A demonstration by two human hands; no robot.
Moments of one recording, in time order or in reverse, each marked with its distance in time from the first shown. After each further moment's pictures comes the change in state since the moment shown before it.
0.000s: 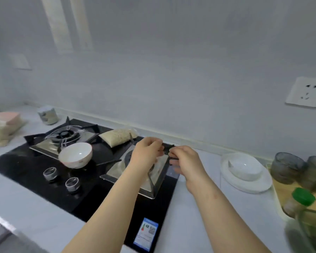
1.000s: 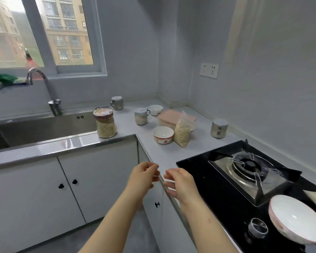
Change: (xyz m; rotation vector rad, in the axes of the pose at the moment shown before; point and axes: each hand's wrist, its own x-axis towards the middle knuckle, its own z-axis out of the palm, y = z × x) left_hand -0.013 -0.090 -0.568 -0.071 0.728 -0.162; right_hand -0.065 0.038 0.589 -0.118 -0.768 0.139
